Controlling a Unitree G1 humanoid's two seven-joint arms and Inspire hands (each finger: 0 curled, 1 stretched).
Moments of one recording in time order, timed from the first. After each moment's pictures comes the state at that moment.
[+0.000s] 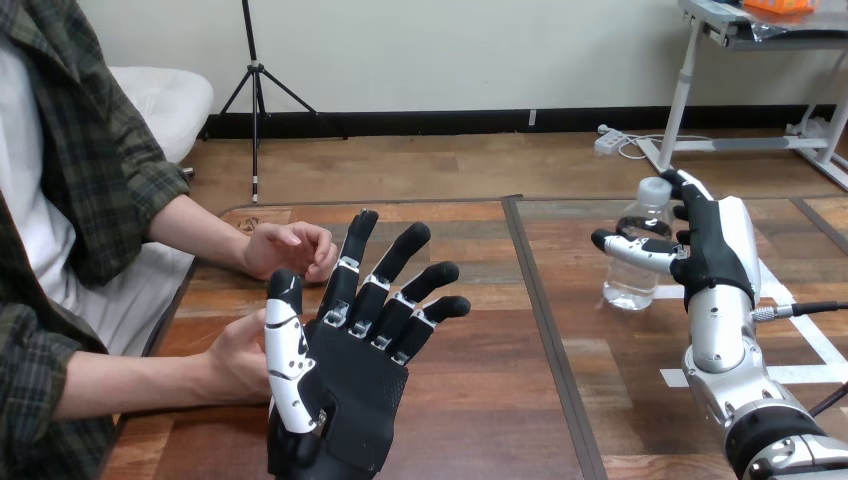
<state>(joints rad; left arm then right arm) 0.25 -0.05 -0.21 0.08 -0.81 -0.33 -0.59 -0.73 -0.29 -0.01 1.27 -0.26 -0.28 -0.34</state>
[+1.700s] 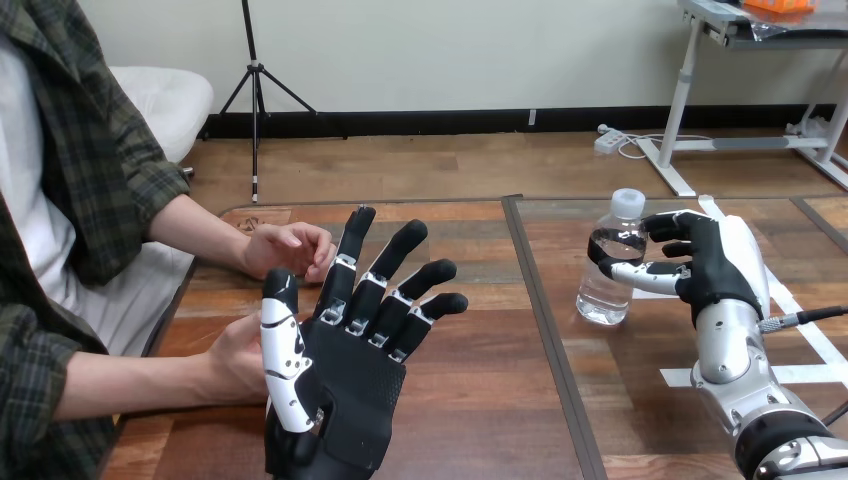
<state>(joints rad) 0.25 -0.05 -0.21 0.07 -0.81 -0.34 -0.59 -0.74 -0.31 0.03 1.33 -0.31 -0.25 -0.34</state>
